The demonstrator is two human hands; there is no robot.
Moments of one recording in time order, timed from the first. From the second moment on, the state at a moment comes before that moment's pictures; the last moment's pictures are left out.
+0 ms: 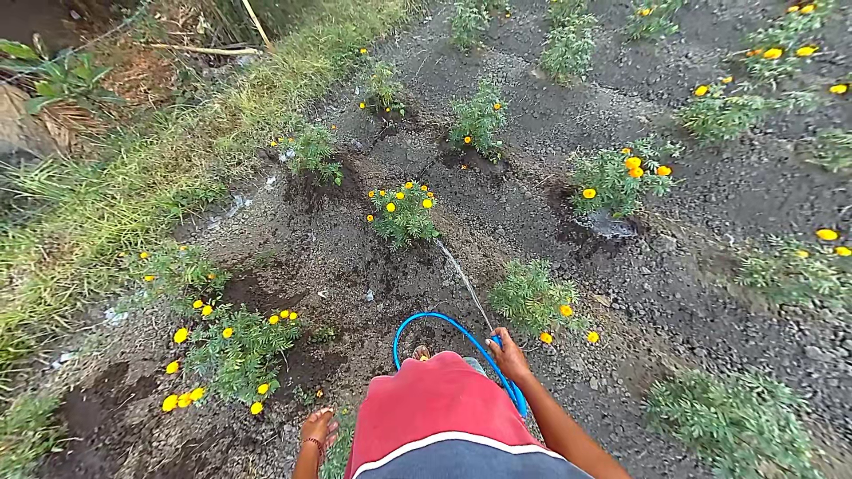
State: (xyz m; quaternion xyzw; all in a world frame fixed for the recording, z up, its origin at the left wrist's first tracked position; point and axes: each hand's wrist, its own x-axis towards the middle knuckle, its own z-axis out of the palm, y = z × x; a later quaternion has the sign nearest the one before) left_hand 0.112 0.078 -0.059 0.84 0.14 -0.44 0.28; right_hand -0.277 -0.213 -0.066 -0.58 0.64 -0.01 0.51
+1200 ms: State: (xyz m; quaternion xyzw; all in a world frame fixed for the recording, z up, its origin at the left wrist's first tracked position) left_hand 0.112 0.079 -0.064 0.84 0.14 -0.45 0.28; right_hand -0.263 -0.203 -0.059 -0.61 0.60 0.01 0.51
